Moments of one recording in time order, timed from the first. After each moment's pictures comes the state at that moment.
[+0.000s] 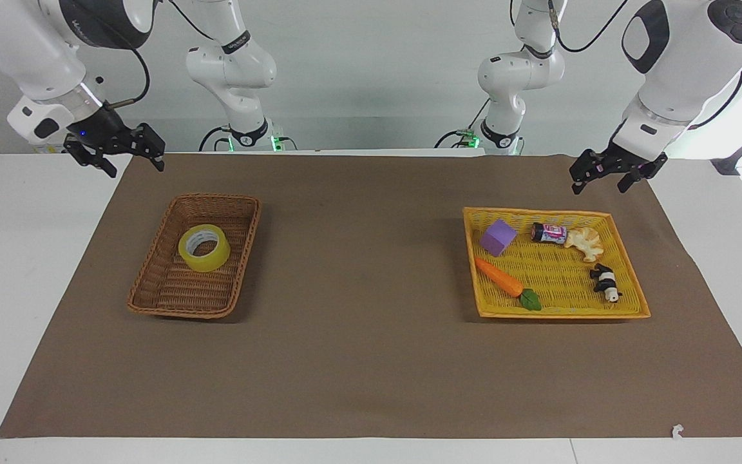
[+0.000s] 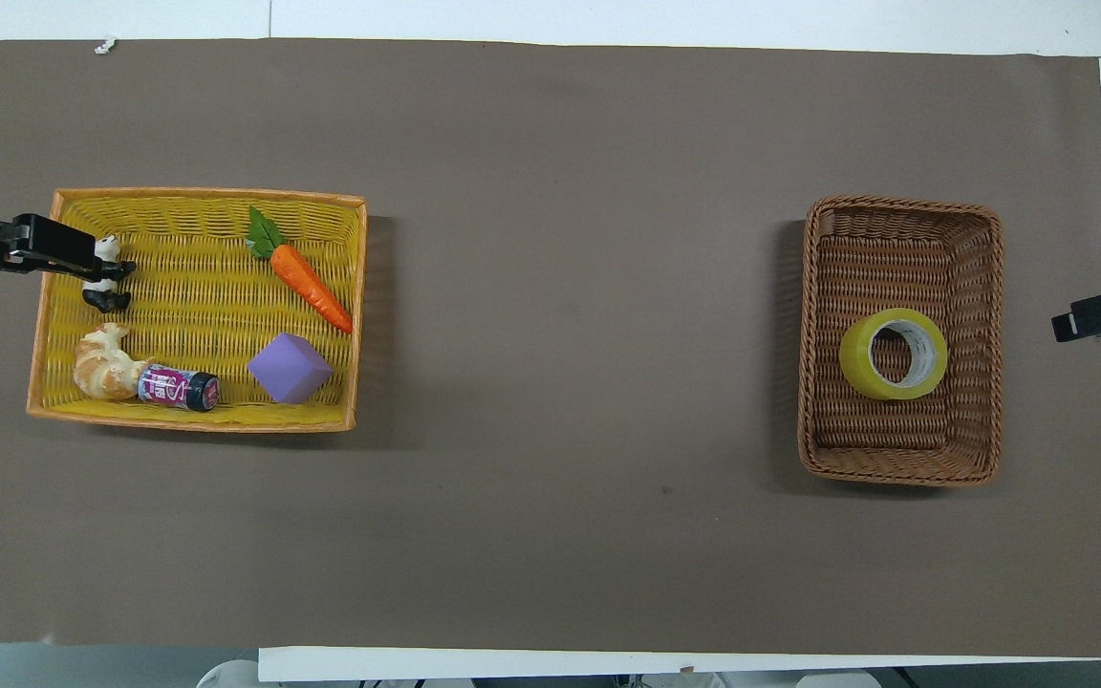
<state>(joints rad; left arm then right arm) 0.09 -0.04 -0.21 -1.68 -0.01 1.61 -0.04 -0.12 -0.11 -0.05 -1.71 0.03 1.50 -0.21</state>
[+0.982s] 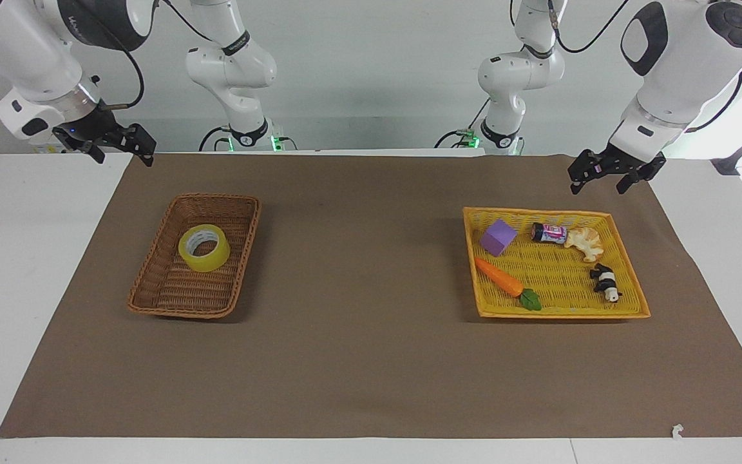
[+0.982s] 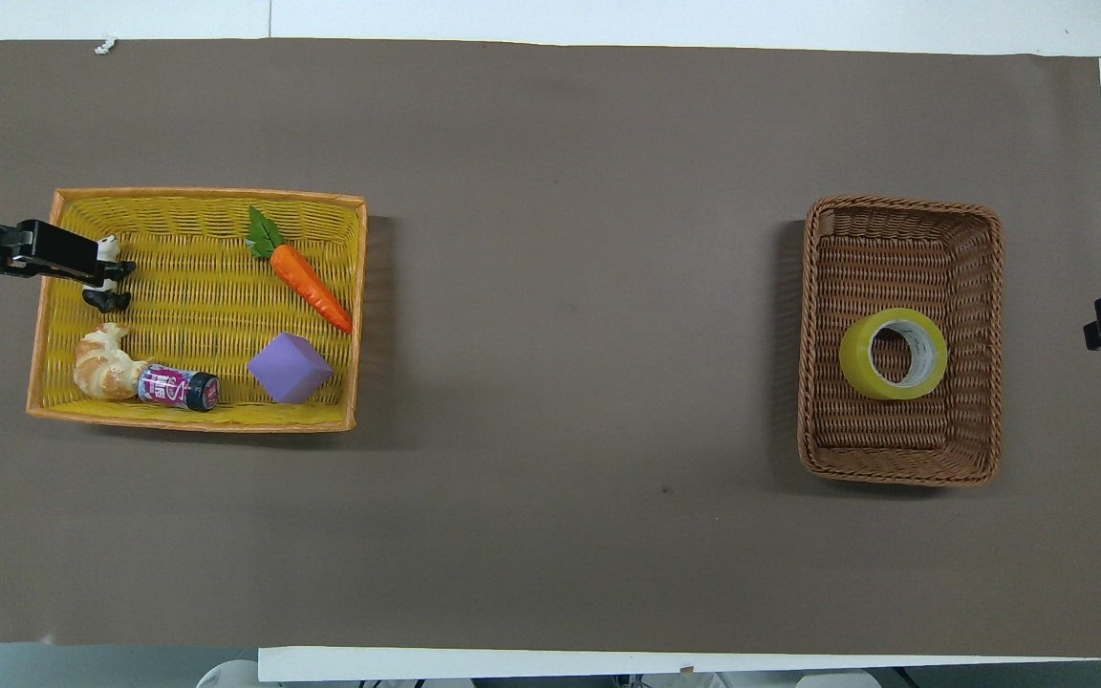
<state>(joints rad) 0.09 -0.04 -0.22 -1.69 -0.01 1.61 -0.03 -0.09 -0.05 -0.07 -1.65 -0.06 1.40 -0.09</state>
